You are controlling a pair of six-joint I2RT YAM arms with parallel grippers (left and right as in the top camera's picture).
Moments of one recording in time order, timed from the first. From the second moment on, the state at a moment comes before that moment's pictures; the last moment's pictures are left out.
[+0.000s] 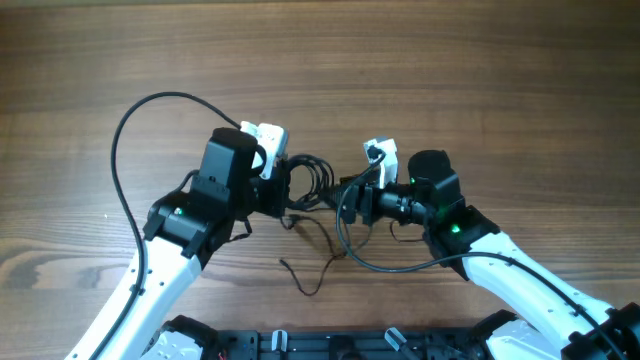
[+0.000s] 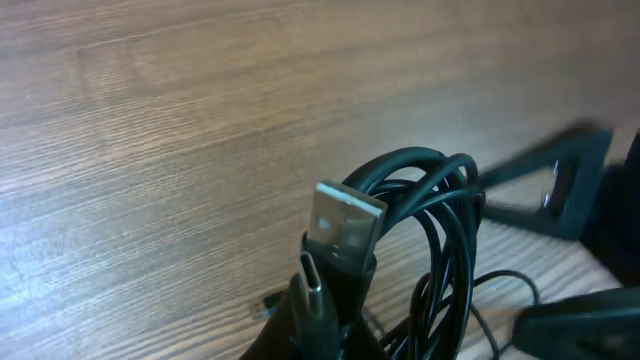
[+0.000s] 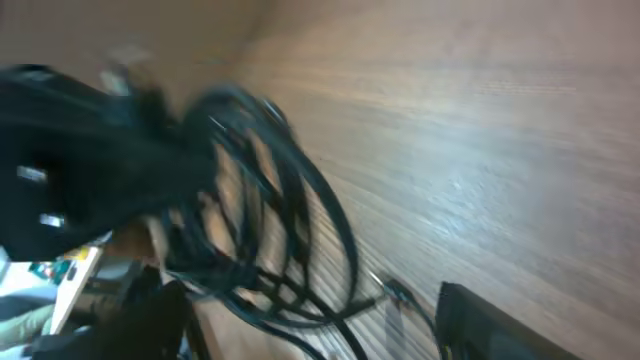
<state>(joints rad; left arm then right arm) -0.42 1.14 0.89 -0.64 0.19 -0.17 0.51 1.30 0.53 0.29 -0.63 0.57</state>
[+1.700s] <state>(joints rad) -0.58 1.39 0.89 -0.51 0.14 -1.55 0.51 1.32 0.53 0.38 -0.55 0.93</state>
